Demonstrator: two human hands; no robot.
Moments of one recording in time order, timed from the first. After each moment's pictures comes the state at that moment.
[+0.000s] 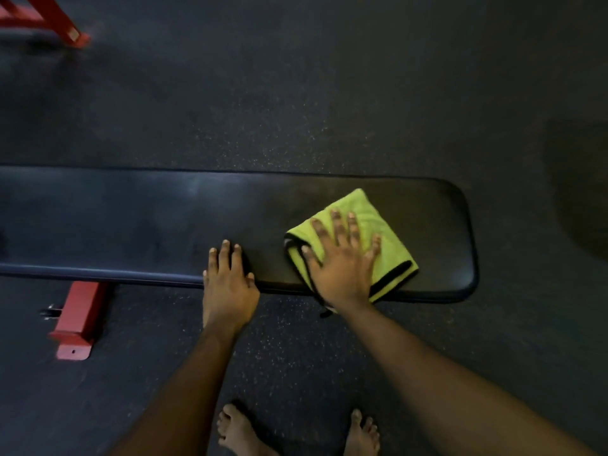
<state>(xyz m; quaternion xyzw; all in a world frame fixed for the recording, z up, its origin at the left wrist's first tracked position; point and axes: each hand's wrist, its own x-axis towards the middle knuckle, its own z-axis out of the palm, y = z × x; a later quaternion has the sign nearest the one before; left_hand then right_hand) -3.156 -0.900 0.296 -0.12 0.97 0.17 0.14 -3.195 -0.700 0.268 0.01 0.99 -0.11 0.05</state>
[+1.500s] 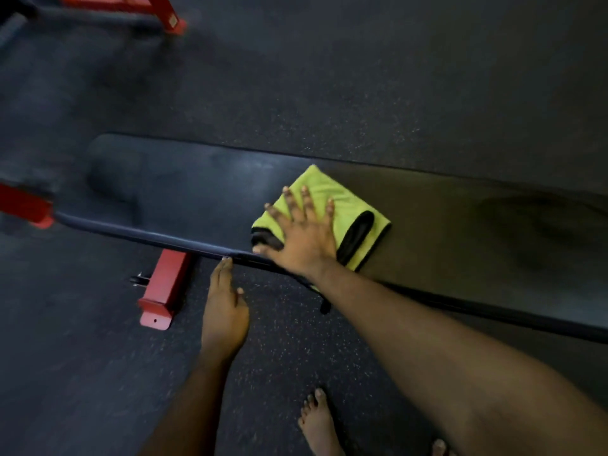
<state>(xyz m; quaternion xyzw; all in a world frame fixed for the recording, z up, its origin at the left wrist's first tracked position) -3.087 -1.127 0.287 -0.26 0.91 0.33 0.02 -3.234 -1.001 0.274 -0.24 0.96 -0.08 0.11</state>
